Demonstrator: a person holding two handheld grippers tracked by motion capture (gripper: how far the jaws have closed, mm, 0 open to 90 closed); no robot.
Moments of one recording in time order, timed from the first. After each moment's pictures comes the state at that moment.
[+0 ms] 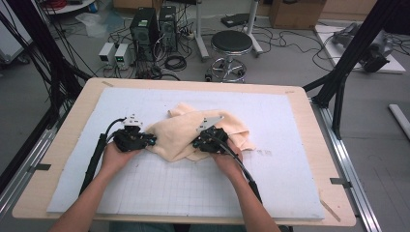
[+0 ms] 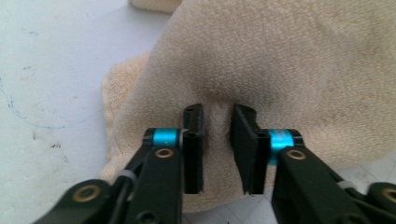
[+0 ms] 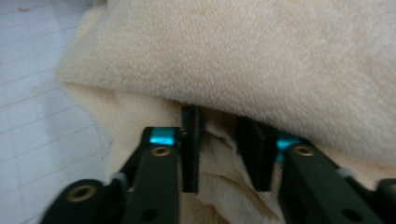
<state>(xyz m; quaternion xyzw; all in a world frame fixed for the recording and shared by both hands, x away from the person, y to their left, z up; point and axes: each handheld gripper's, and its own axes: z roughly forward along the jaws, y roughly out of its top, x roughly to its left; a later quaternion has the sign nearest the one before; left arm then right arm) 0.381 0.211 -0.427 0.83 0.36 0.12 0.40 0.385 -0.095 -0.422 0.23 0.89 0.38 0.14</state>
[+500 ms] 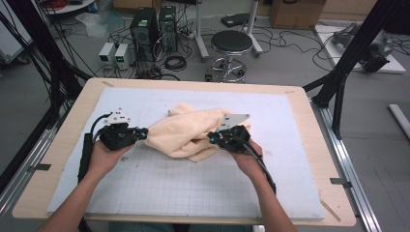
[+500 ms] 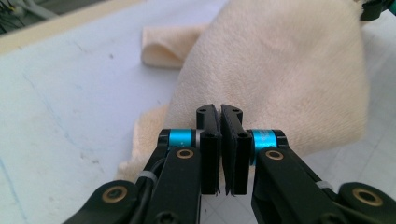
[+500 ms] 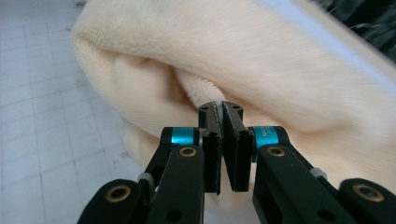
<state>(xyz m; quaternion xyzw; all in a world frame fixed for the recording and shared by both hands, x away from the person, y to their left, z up) 0.348 0.224 -0.366 0.81 0.34 0.16 0.45 0.358 -0.155 -0.374 0.20 0.87 0.42 0.17</state>
